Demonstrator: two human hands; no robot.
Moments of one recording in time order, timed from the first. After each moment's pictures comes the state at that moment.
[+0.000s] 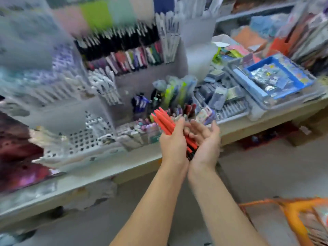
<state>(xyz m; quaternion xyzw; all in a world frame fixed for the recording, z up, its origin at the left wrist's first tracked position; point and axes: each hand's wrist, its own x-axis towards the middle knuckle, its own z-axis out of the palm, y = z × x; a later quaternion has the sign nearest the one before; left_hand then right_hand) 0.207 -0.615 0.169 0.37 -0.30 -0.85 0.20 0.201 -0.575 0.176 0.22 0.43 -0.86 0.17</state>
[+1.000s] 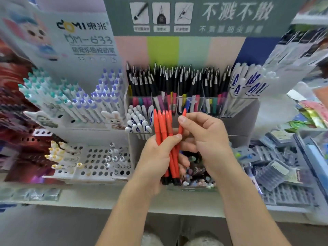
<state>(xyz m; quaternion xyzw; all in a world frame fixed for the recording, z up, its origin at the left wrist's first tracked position) 0.156 -0.778 0.222 0.37 -0.46 -0.78 0.19 0.047 -0.725 0.223 -0.19 0.57 -0.69 0.41</state>
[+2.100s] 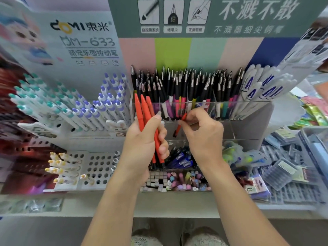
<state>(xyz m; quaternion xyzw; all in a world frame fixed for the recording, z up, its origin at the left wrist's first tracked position) 0.171 -0.844 0.231 0.37 -0.46 -0.76 0.26 0.038 -0.775 0.166 -0.40 0.78 -0.47 -0.06</state>
